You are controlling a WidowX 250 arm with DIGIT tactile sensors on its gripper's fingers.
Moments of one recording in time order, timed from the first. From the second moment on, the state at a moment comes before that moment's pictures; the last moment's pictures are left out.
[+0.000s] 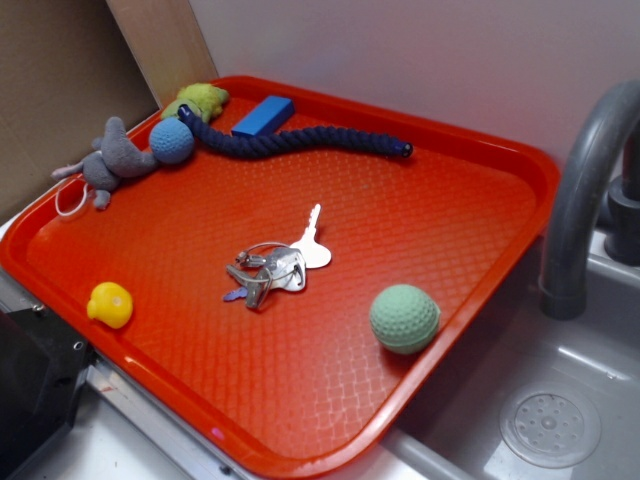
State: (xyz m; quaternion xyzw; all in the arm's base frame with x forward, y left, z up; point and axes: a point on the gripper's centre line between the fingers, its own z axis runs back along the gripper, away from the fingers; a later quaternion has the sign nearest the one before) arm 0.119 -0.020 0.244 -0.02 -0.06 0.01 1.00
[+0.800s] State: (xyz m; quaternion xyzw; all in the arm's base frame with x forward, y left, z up) arm 0.179 -0.121 0.182 -0.01 -0.07 -0.24 0.97
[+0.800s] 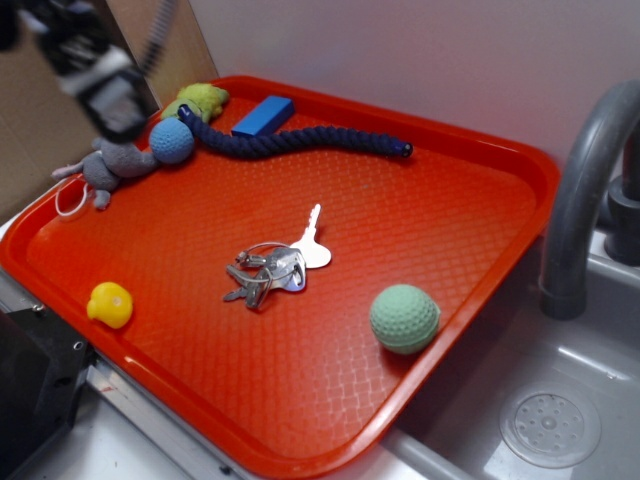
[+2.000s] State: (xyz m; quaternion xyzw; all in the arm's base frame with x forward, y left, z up) arm 0.182 -0.215 0.078 -0.10 -0.13 -0.68 0.71
